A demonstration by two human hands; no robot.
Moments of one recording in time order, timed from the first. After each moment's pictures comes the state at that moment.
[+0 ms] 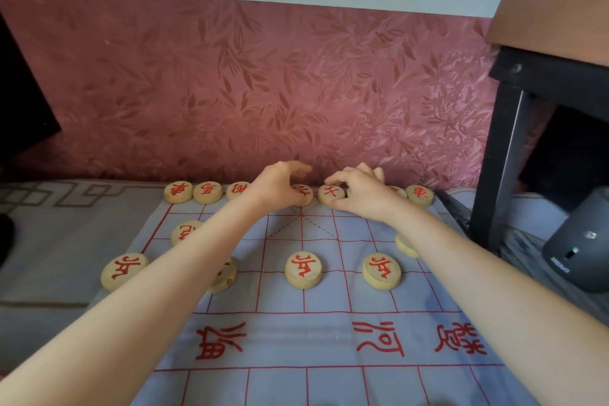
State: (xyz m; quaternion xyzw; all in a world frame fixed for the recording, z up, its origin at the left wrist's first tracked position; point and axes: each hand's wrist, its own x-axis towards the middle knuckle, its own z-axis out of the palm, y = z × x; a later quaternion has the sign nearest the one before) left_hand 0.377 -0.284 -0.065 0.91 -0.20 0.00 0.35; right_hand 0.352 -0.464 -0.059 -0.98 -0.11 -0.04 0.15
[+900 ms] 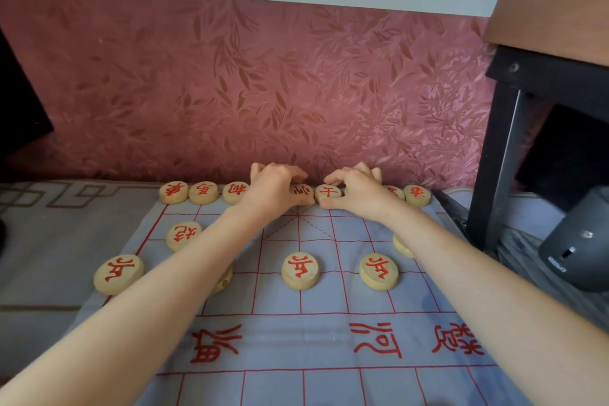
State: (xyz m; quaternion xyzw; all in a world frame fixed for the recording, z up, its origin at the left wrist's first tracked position) left_hand 0.372 -0.290 -0.071 0.95 -0.21 0.12 0.22; right_hand 0.353 -0.462 -0.060 -0.98 -0.09 -0.05 0.17
